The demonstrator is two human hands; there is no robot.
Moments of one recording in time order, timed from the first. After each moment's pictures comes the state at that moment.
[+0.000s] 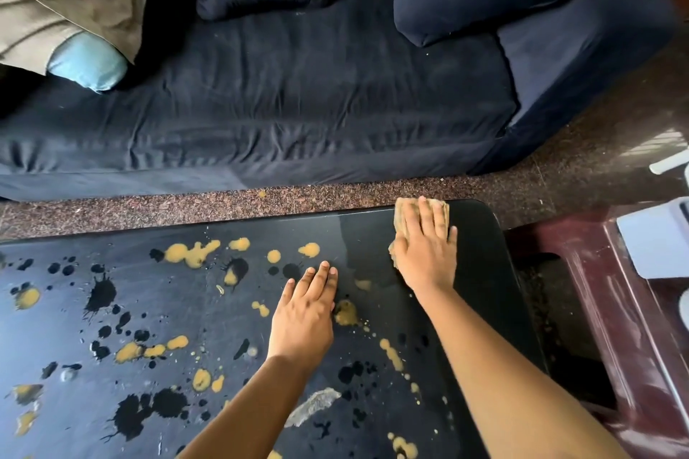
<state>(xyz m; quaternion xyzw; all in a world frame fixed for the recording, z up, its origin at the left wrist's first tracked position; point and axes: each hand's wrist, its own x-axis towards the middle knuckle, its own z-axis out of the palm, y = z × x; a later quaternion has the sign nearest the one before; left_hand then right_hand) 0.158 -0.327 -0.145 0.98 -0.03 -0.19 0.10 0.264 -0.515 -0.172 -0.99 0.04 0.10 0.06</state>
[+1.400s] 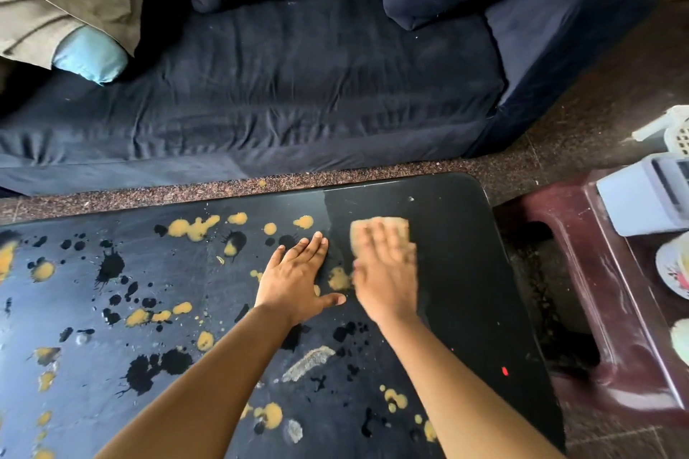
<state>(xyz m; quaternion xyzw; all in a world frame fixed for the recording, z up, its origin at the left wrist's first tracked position) 0.161 -0.313 -0.140 0.96 -0.07 -0.24 0.07 0.168 -0.479 -0.174 -0.99 -0.05 0.07 0.12</state>
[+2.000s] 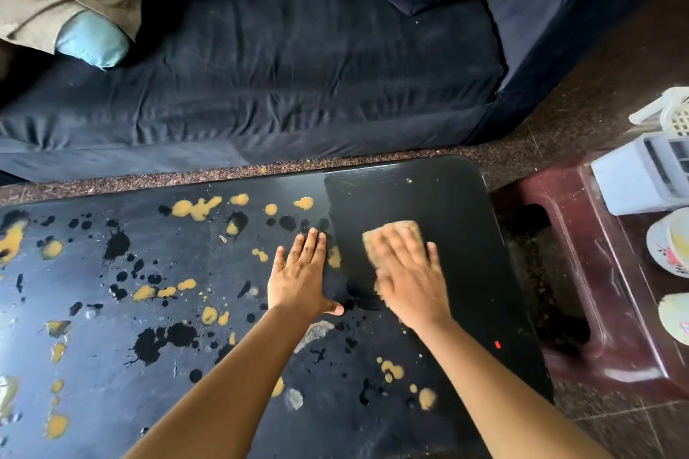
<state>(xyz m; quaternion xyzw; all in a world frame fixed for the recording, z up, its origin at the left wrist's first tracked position) 0.131 -0.337 -0.133 0.95 0.00 -0.31 0.04 0.133 -0.535 -0.182 -0.98 -0.13 0.10 0.07</state>
